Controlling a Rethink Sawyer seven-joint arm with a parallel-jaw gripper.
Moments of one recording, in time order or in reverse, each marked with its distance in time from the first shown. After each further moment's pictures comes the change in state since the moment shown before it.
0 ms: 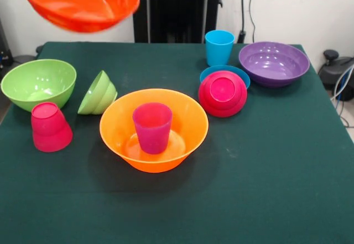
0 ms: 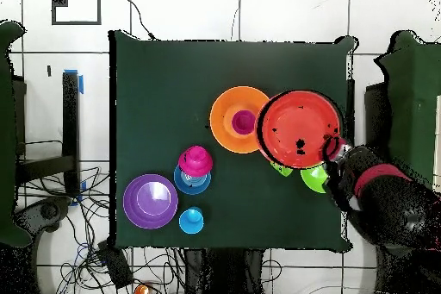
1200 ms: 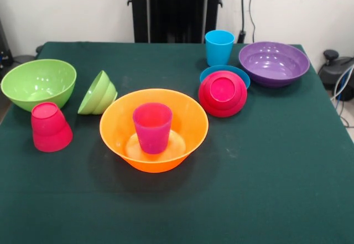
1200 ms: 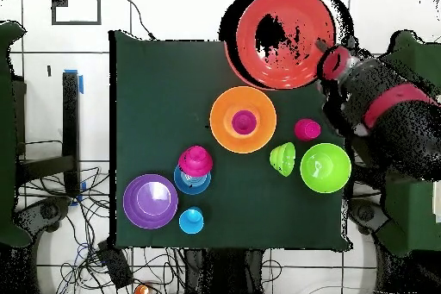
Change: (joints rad) arm 0.082 0.255 0.235 -0.318 -0.079 0.007 0.000
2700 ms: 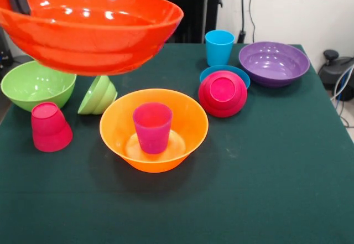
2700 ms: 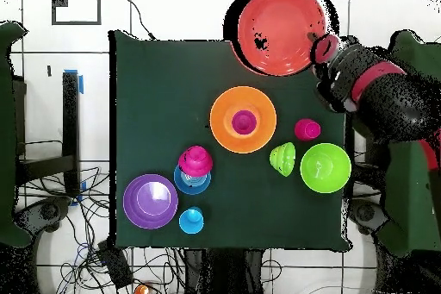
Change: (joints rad) arm 0.111 0.213 -0.118 -0.167 -0.083 0.078 0.000
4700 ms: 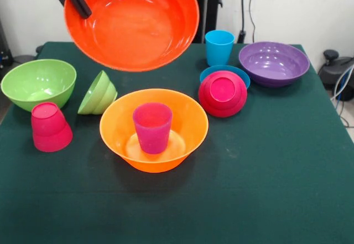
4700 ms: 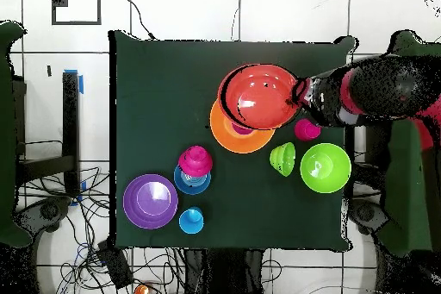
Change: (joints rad) arm 0.155 -0.027 -0.197 -0.148 0.019 0.691 0.000
